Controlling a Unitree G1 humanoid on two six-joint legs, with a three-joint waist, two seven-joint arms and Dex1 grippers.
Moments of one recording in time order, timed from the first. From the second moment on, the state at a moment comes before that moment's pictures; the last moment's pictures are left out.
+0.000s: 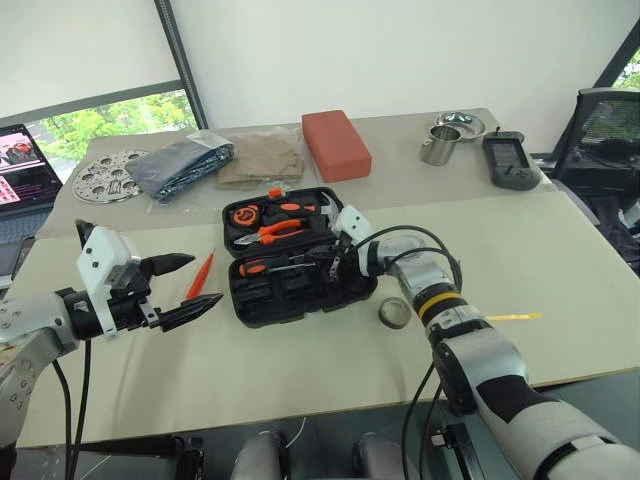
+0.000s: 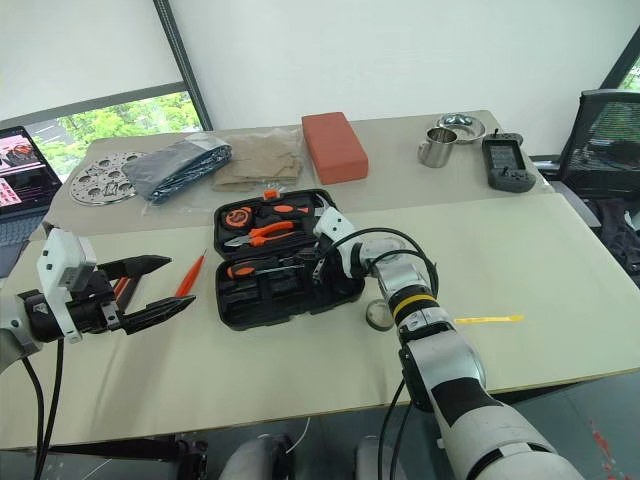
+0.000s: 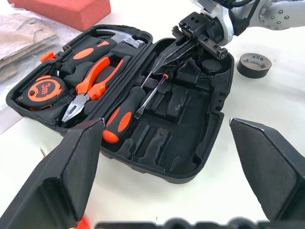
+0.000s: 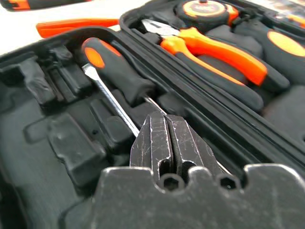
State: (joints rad) left arm 0.04 0.91 0.46 -0.48 -0.70 0.66 -0.91; right arm -1.00 -0.15 0.13 1.04 -0.05 -0.08 0.98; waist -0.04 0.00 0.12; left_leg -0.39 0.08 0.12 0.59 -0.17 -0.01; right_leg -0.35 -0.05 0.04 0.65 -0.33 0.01
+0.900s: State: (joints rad) left arm 0.04 0.74 0.44 -0.24 -0.45 0.53 -0.63; right arm -0.87 -0.26 0.06 0.51 0.14 0.09 1.06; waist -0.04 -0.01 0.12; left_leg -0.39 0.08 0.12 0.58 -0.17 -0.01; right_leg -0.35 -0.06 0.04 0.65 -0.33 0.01
